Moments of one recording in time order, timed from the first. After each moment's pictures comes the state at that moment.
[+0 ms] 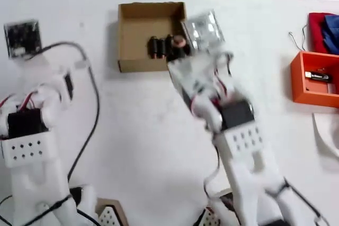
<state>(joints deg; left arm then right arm) -23.3 -44.9 40.0 62.5 2.8 -24.5 -30.1 17.7 50.8 7.3</state>
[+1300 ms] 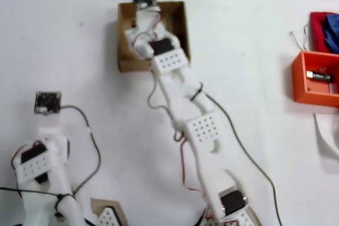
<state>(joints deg) -38.5 -45.1 78.3 42.5 -25.2 -28.6 65.5 -71.9 51.3 -1.5</state>
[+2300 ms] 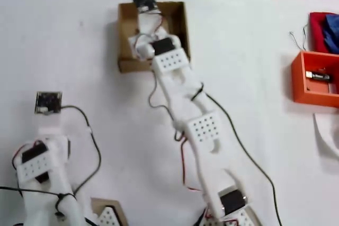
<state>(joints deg) -38.4 -45.1 78.3 42.5 -25.2 -28.4 65.5 -71.9 60.0 -2.8</state>
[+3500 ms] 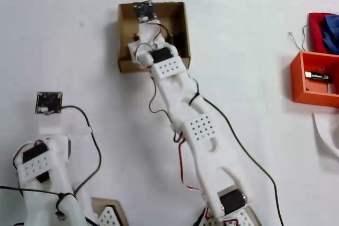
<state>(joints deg) -38.4 -45.1 78.3 42.5 -25.2 -28.5 73.5 -72.0 49.8 -2.2</state>
